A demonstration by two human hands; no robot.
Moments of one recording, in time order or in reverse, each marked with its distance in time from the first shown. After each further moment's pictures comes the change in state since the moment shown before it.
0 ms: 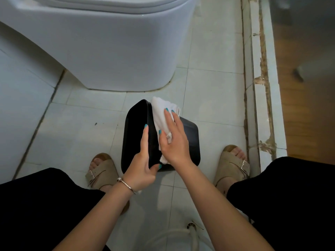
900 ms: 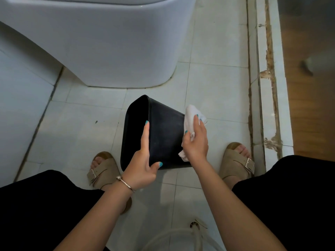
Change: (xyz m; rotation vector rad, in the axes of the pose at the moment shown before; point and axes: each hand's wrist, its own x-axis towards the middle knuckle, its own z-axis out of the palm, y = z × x) left_hand 0.004 0.001 -0.004 0.054 0.011 0.023; right_hand 0.008 0.054 -0.014 -0.087 0.118 0.447
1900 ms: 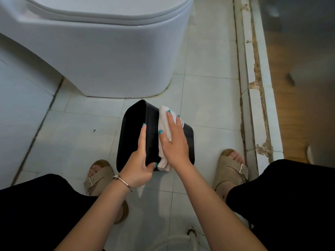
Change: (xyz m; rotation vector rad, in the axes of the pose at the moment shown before) left_hand 0.010 0.009 -0.009 0.040 -0.023 -0.020; right_hand -0.021 -0.051 0.003 0.054 -0.162 -0.276
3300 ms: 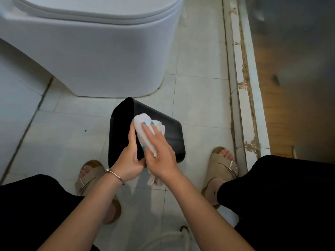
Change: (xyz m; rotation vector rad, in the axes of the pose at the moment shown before) left_hand 0.011 0.001 -0.001 -0.129 -0.026 0.027; right_hand -0.046 -0.013 -0.006 0.063 -0.131 -0.175
